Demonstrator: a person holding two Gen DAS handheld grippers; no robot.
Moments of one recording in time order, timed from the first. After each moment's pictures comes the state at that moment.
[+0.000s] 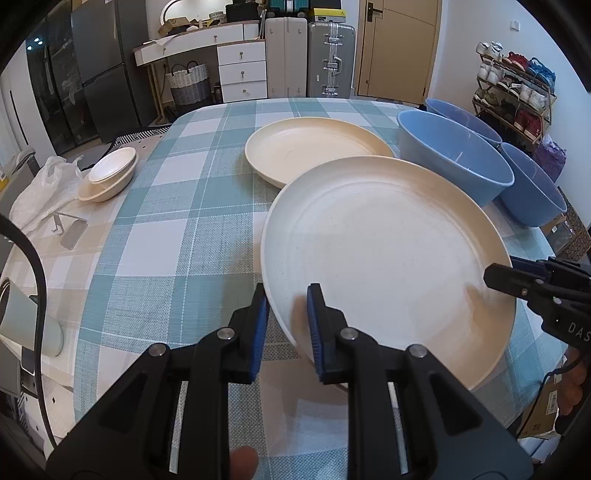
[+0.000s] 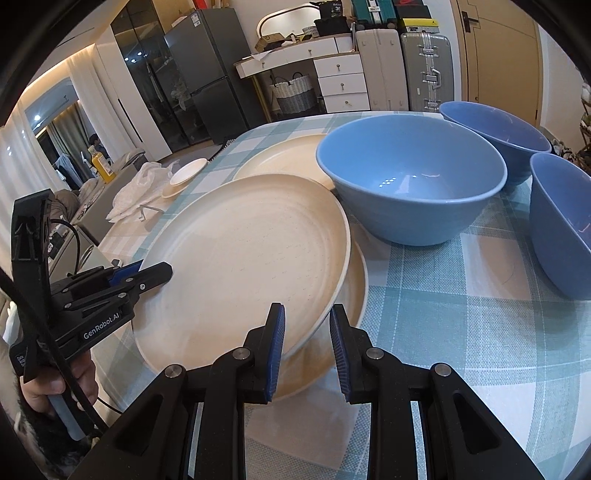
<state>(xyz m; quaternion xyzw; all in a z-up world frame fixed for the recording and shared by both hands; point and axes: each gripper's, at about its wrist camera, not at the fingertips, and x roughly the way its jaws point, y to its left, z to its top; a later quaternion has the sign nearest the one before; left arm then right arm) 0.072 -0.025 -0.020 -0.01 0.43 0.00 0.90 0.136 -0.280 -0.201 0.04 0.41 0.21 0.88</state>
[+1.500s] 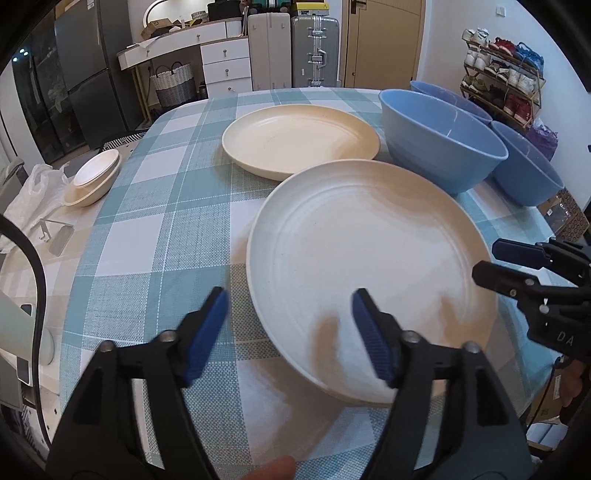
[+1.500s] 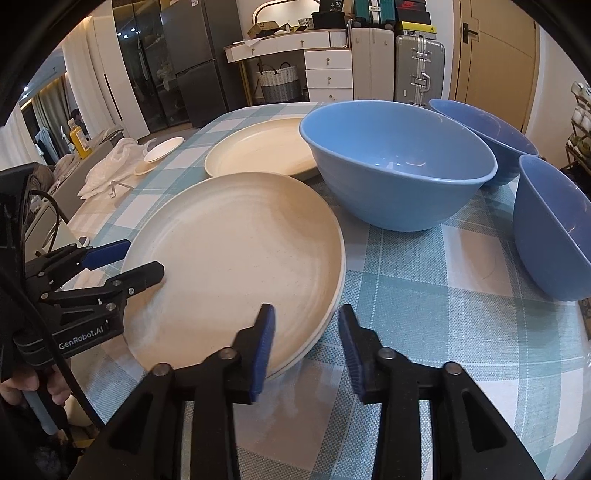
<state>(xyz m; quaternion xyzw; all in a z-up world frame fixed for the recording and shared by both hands) 0.077 -0.034 -0.041 0.01 0.43 -0.03 0.90 0.135 -0.268 -0.218 -0.01 0.42 0.17 0.89</state>
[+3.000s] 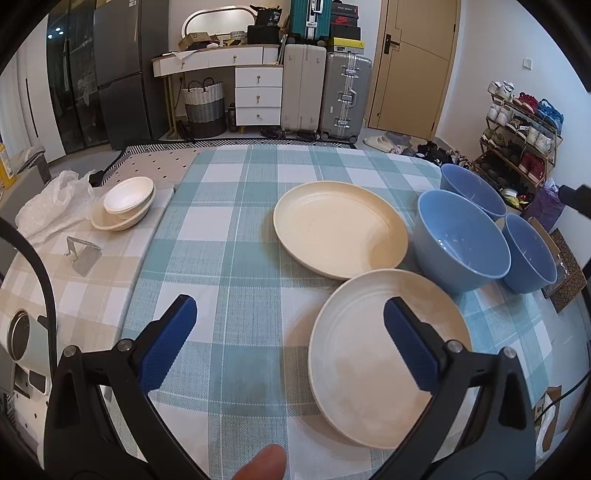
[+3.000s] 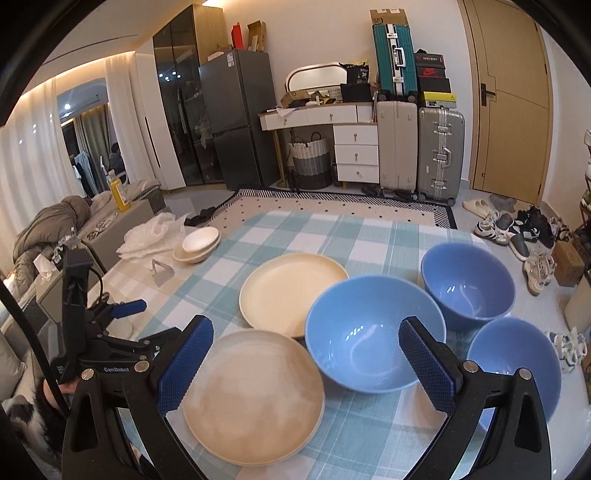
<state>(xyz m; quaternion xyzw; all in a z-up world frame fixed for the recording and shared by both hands) 0.103 0.018 0.056 -0.05 0.38 0.01 0.92 0.166 -0.316 -0.035 0.01 0.29 0.24 0.93</state>
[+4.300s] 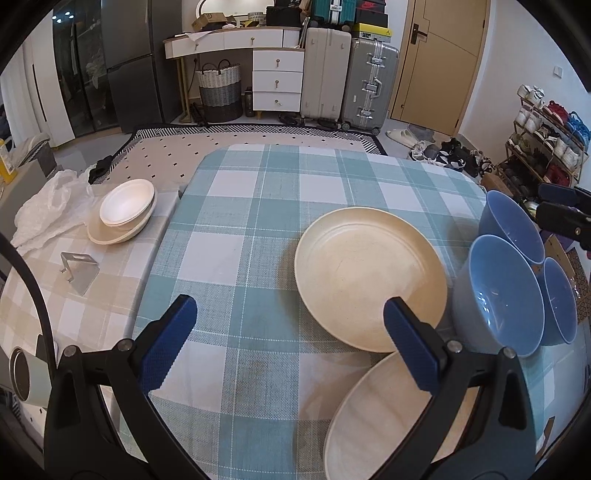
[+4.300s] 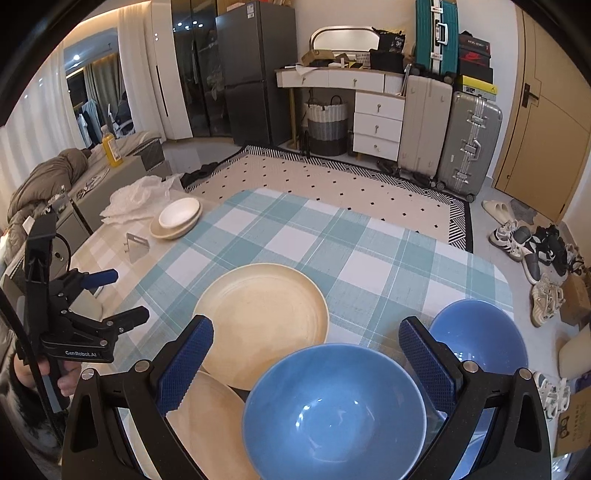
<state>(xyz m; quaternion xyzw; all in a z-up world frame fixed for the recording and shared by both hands) 0.220 0.044 0.060 -0.06 0.42 0.05 0.91 0.346 -0.268 -0.048 -0.09 0.37 0.27 0.88</state>
